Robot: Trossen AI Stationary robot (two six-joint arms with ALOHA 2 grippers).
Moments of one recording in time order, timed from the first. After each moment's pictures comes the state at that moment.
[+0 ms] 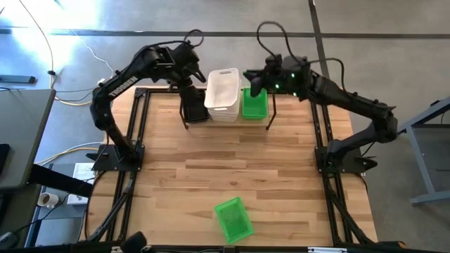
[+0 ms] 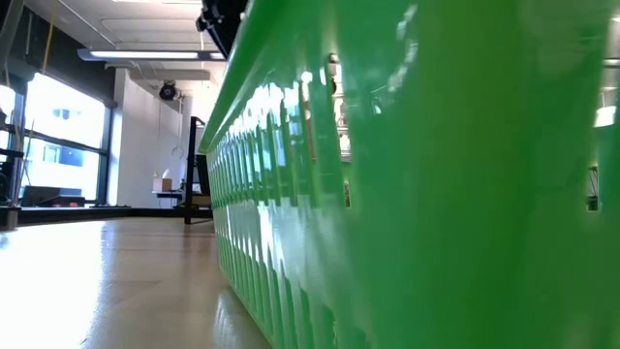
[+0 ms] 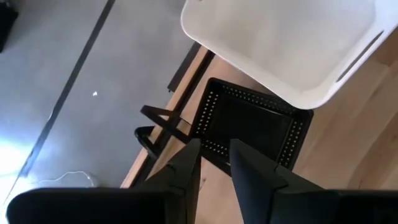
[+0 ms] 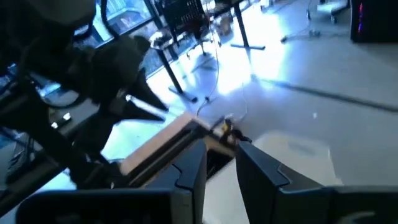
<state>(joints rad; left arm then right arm) 0.63 1.69 2.05 -1.51 -0.31 0.08 -0.36 1.37 1.47 -0.33 0.16 0.42</state>
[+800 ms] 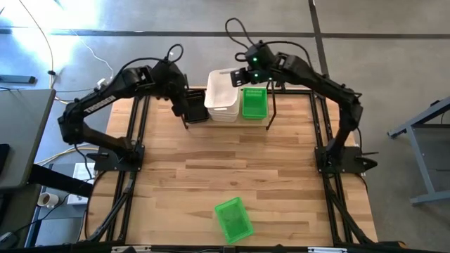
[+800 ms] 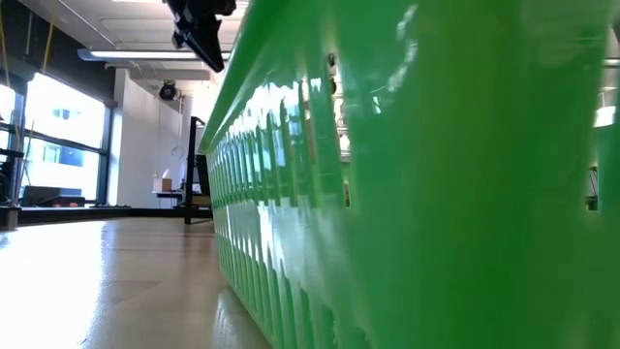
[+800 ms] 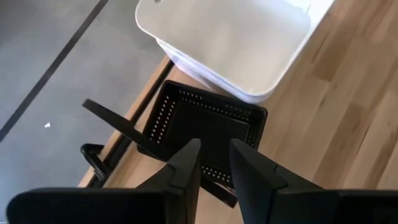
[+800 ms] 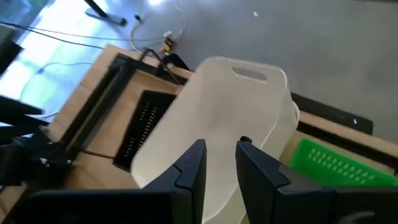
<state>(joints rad) 0.63 1.31 1.47 -1.10 -0.15 0.05 -0.46 1.78 1.97 -0.92 0.14 0.62</state>
